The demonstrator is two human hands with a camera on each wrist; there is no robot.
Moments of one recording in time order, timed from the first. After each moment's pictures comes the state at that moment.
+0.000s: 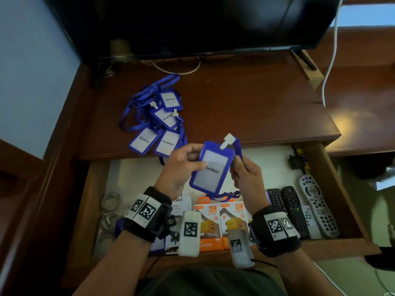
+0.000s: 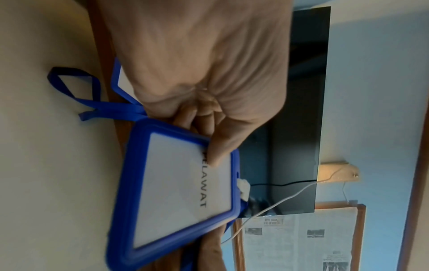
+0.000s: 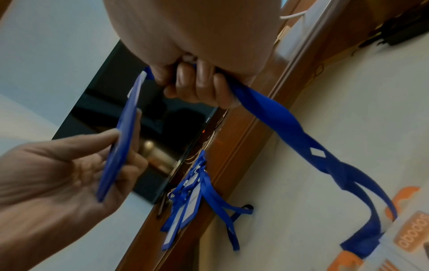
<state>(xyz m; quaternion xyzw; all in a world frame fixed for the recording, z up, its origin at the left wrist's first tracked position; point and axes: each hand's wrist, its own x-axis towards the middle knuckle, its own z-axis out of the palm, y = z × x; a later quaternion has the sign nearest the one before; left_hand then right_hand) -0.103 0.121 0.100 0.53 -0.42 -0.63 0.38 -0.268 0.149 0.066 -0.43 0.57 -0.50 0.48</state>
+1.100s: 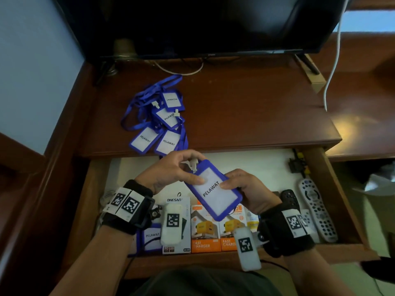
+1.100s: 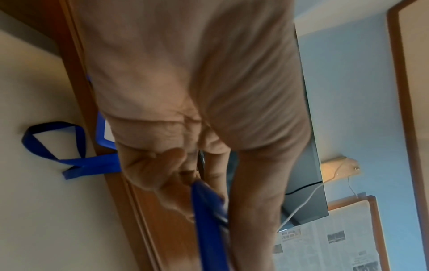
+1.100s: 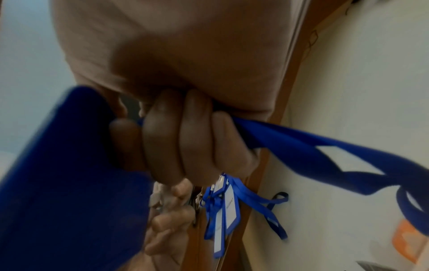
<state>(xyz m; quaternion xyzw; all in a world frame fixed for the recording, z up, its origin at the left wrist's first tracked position) -0.068 0.115 0.107 0.47 -0.54 -0.67 0.21 -0.280 0.145 0.089 -0.39 0.46 -0.26 0.75</state>
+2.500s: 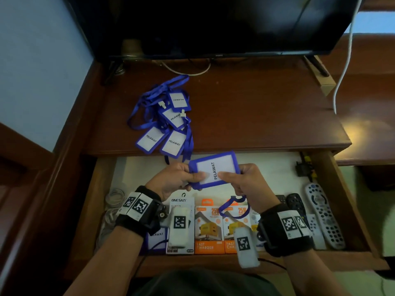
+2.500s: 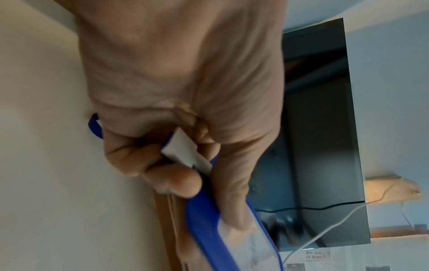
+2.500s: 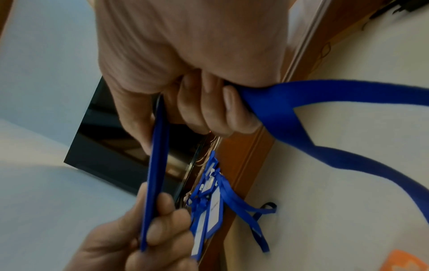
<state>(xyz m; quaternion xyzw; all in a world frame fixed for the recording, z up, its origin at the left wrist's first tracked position) -0.073 0.121 0.077 0.55 -0.43 -0.68 0.22 -0.275 0.138 0.085 -0.44 0.57 -0.32 0.61</state>
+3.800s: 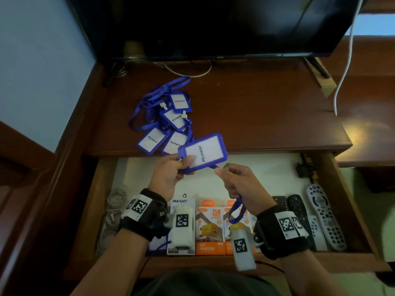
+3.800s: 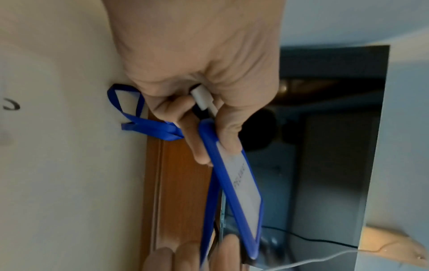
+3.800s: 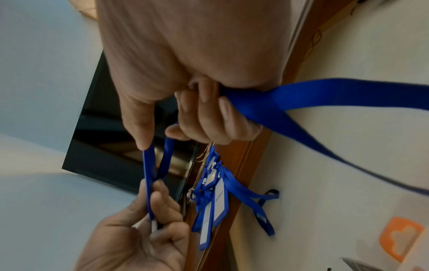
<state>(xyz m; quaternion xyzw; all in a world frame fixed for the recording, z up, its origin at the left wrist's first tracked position) -0.076 0.120 0.080 0.61 -0.26 -0.61 0.42 -0.264 0.140 0.084 -0.42 0.53 -0.32 0.66</state>
